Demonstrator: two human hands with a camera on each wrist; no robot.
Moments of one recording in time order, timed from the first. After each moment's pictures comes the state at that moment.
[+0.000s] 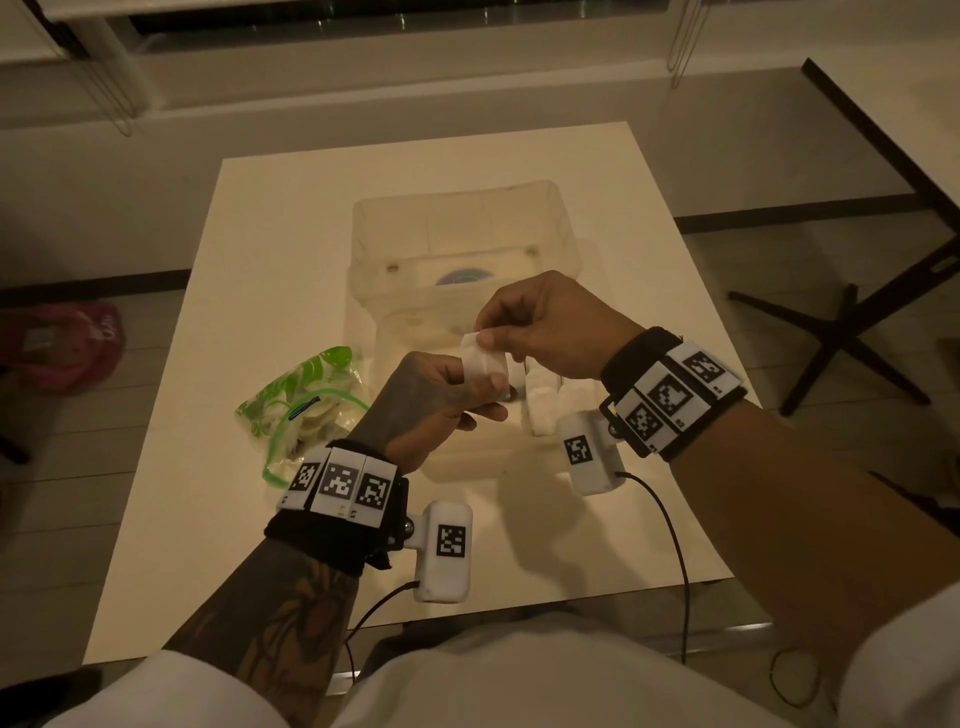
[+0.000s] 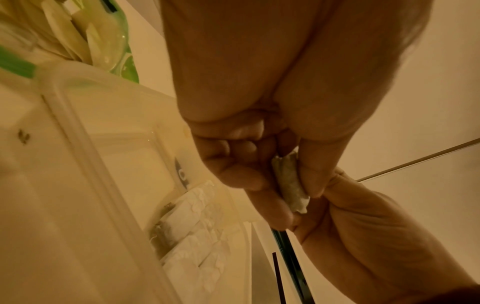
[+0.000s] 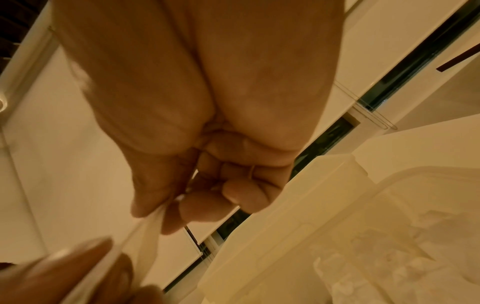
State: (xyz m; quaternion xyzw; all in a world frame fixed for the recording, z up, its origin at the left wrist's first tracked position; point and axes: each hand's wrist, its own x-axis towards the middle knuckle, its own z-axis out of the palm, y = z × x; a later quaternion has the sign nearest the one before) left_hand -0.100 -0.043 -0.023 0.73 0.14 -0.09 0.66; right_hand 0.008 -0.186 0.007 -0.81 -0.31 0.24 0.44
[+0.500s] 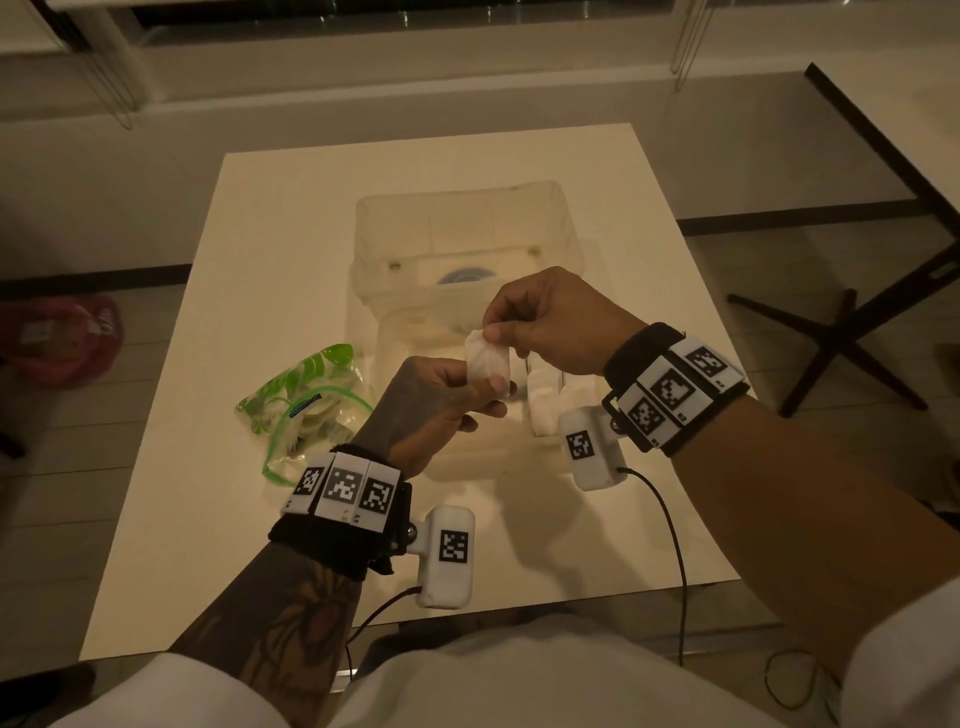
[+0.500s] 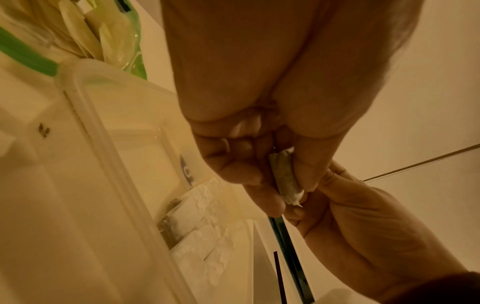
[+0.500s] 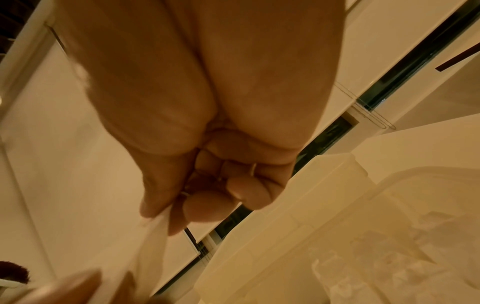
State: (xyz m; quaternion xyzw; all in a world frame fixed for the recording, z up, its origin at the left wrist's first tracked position) left_hand -0.102 -0.044 -0.031 0.73 0.15 -0.07 0.67; right_hand 0.013 -0.184 0.008 -0.82 -0.30 0.24 0.42
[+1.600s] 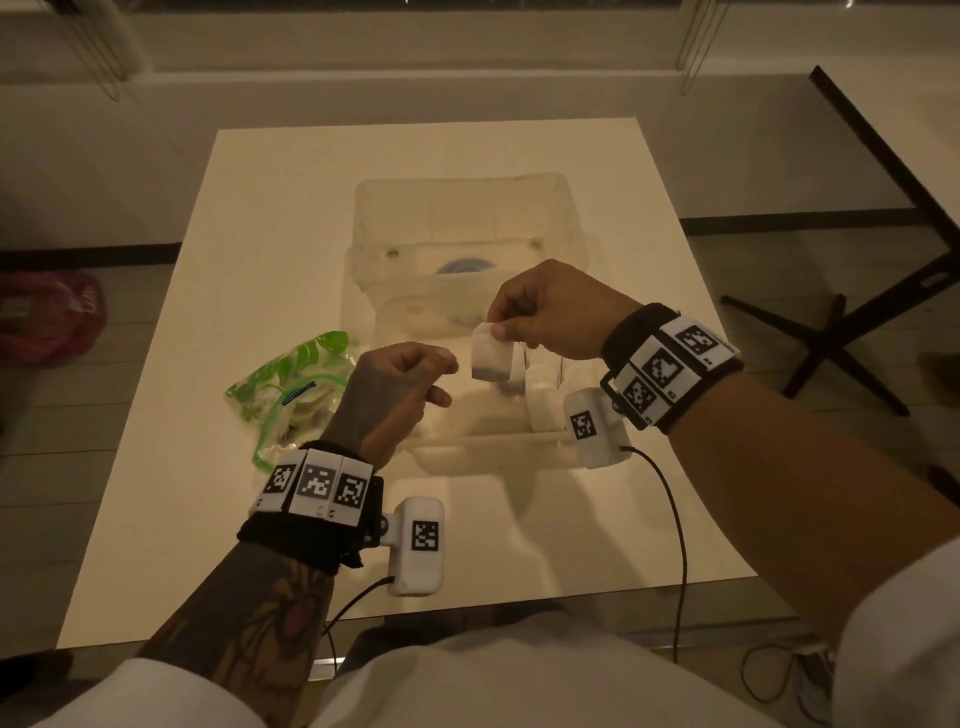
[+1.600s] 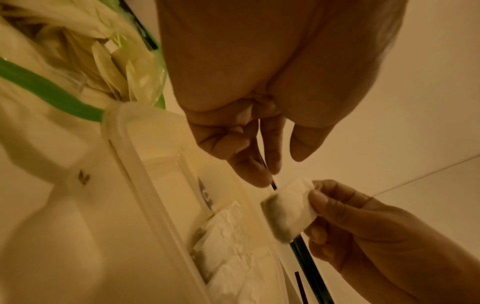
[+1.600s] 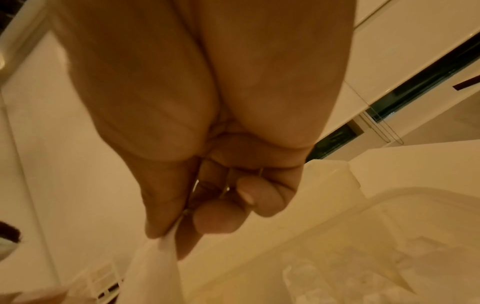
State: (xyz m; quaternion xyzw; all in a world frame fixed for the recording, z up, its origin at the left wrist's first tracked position) left_hand -0.105 -0.021 -0.044 0.74 0.25 0.01 0.63; right_hand 0.031 -0.179 -0.002 -0.85 -0.31 0.27 0.32
